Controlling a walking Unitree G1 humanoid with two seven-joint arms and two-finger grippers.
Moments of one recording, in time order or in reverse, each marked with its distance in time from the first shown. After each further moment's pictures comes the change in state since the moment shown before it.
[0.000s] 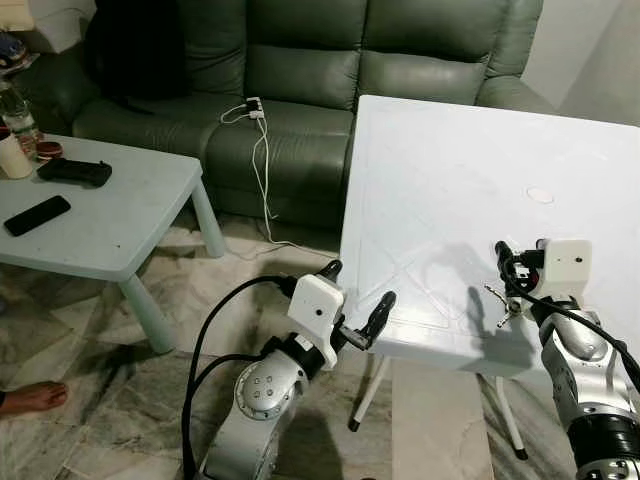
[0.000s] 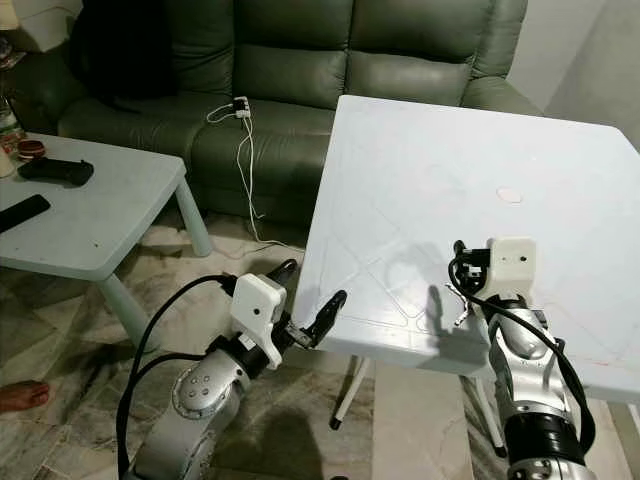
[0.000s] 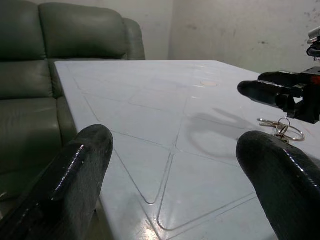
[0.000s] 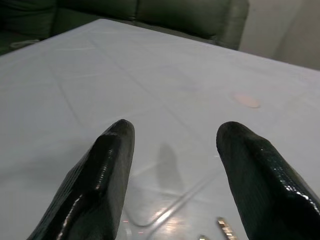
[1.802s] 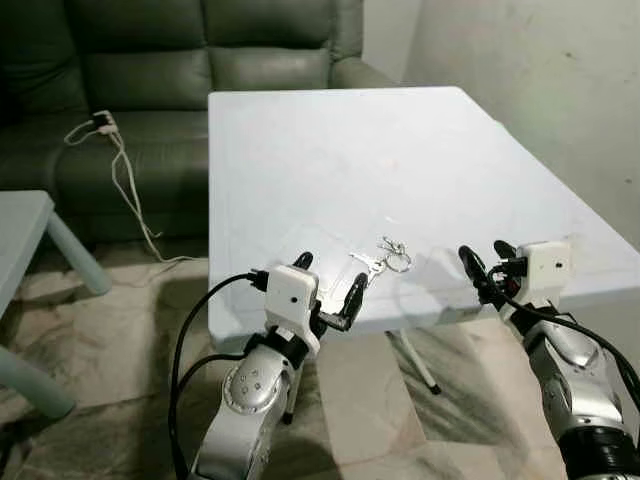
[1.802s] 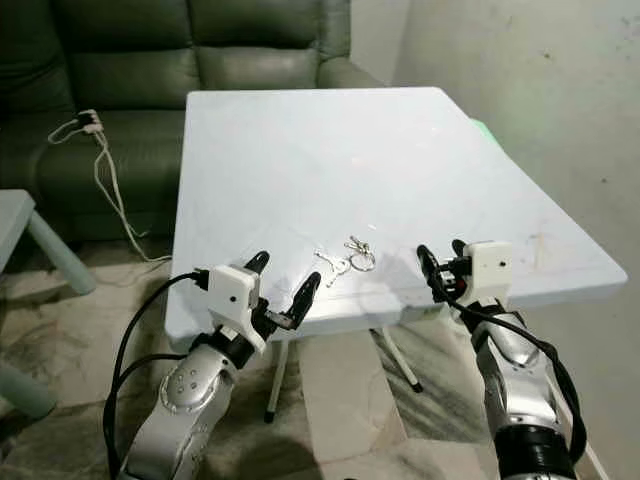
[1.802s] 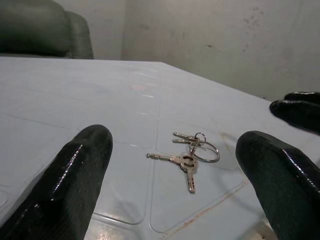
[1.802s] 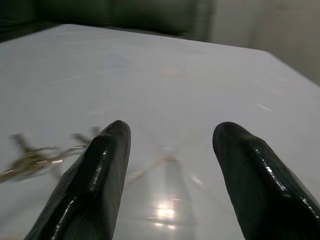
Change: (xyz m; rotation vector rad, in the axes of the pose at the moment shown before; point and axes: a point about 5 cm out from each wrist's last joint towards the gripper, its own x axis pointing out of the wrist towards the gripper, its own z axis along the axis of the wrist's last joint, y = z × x) left arm -0.004 0.019 0.002 -0.050 -0.017 0.166; right arm -0.009 0.032 0.006 0.070 -0.052 0.305
